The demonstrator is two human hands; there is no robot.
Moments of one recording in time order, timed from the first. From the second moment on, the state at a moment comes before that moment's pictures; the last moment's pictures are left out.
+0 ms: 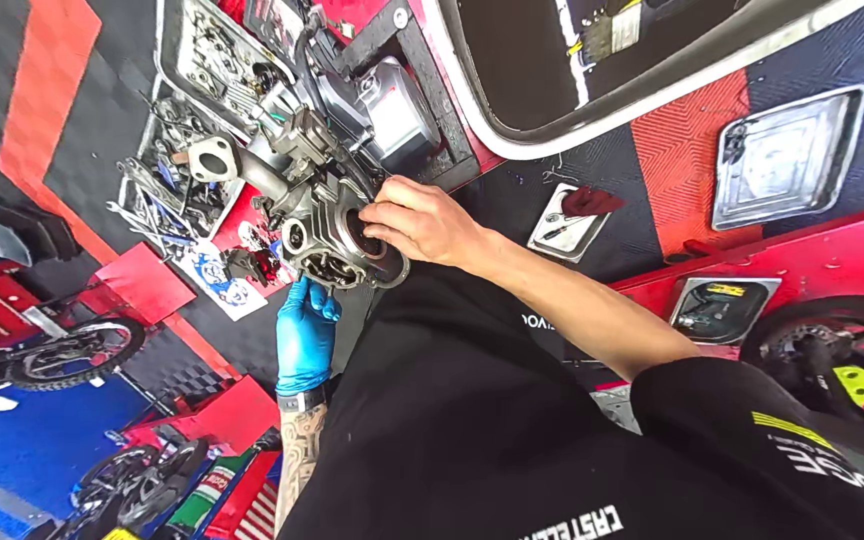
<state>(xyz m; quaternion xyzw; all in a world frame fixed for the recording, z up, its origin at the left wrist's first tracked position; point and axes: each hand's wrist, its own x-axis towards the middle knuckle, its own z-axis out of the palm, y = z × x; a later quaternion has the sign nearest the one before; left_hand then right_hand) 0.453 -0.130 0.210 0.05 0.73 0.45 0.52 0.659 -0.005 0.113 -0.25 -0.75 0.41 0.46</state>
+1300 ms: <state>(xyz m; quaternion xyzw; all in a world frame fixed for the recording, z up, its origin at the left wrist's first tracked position) 0.455 -0.127 0.206 0.05 0.72 0.46 0.52 0.660 -0.002 0.115 -0.23 -0.76 0.39 0.46</state>
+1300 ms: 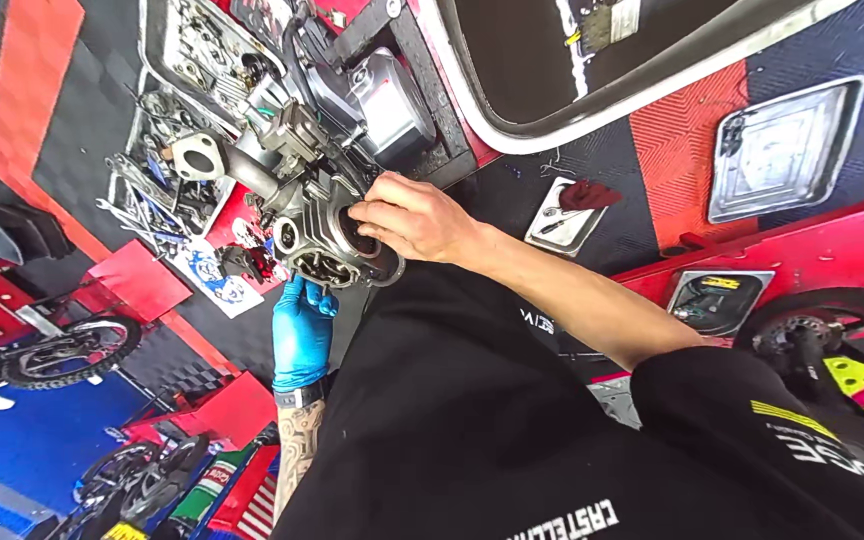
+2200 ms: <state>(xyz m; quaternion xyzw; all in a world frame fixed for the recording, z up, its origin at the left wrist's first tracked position) 0.451 -0.134 0.211 0.03 0.73 0.47 0.50 0.650 -0.013 0.109 -0.26 -0.75 0.37 0.48</state>
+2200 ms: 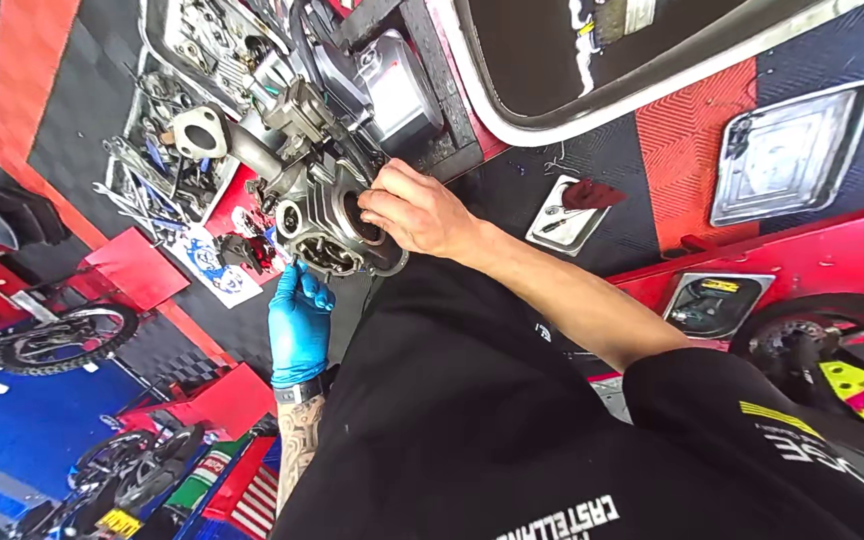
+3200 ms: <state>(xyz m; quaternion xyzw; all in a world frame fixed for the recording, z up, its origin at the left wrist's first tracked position) 0.457 -0.138 0.211 0.03 0.73 0.47 0.50 0.650 -0.010 0.105 -0.24 -0.73 0.41 0.48</state>
